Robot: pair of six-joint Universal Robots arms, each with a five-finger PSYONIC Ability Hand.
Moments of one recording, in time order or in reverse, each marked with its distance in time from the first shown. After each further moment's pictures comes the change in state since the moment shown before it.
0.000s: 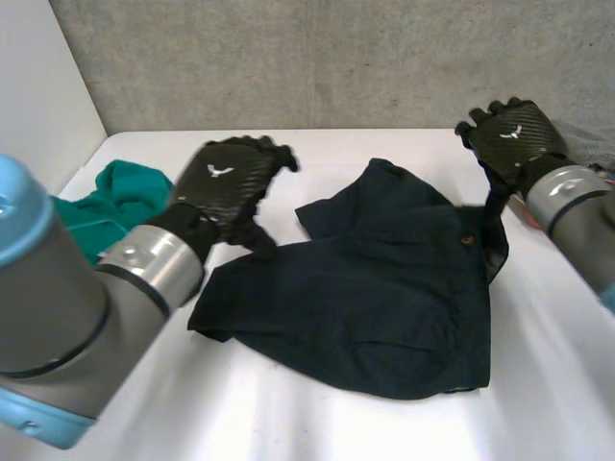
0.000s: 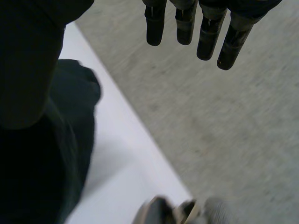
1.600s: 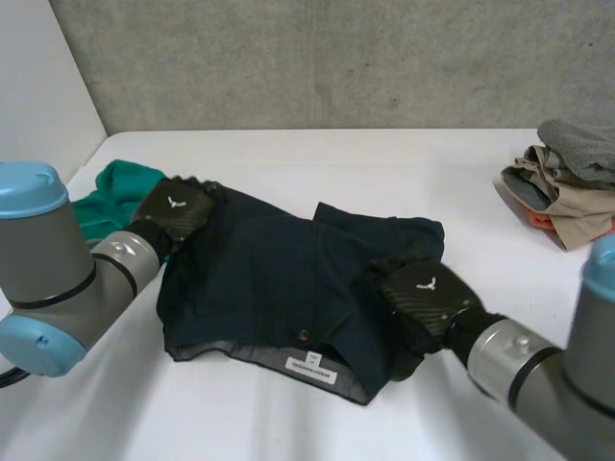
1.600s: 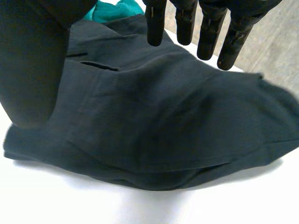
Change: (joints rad) left arm 0.260 -0.245 0.043 -0.003 0.103 0.348; right arm 0.170 -0.152 0.475 0.006 -0.175 0.321; left_hand -0.160 -0.126 -0.135 -0.117 -0.111; right_hand 0.004 0.003 -0.001 0.003 -0.001
